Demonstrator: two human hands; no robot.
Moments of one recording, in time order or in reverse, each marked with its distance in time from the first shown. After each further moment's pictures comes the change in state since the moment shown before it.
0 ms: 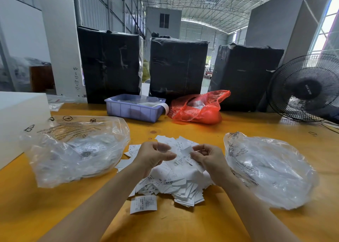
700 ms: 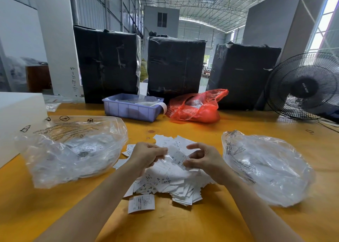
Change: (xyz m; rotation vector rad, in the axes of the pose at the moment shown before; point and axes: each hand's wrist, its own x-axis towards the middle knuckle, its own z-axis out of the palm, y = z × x) left_hand 0.005 -0.003 -0.005 0.048 0.123 -0.054; right_hand -0.005 -0.006 -0.007 -0.039 -0.236 0.005
